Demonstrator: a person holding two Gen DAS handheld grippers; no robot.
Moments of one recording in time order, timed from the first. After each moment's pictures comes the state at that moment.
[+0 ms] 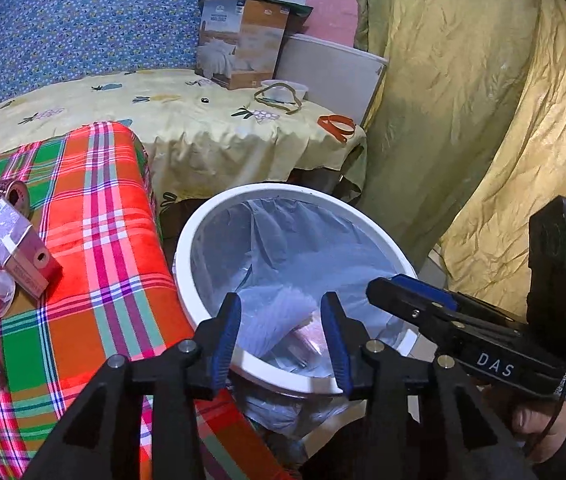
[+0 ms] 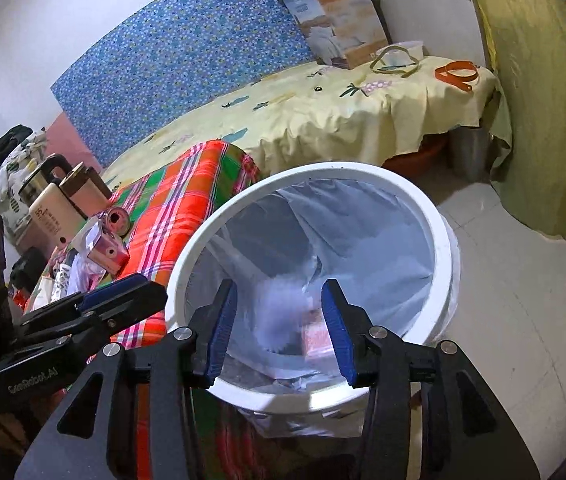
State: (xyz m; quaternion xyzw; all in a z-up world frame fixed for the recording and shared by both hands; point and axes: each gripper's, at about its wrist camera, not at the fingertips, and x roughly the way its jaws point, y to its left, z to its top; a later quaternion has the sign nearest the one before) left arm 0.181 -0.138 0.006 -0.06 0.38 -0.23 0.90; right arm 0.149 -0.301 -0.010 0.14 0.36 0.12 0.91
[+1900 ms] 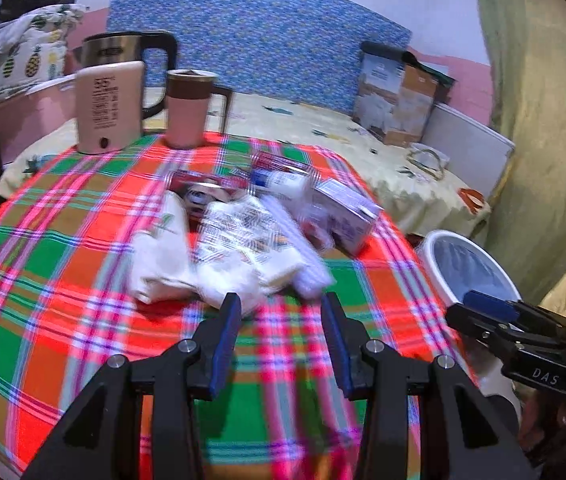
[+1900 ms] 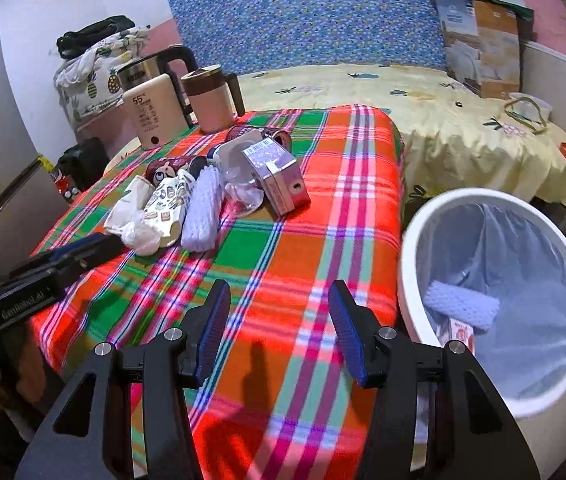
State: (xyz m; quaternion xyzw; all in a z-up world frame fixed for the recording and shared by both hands) left arm 0.095 0.070 0.001 -0.12 0.32 0.02 0.94; right arm 0.131 -0.143 0.005 -0.02 0.38 0.27 0.89
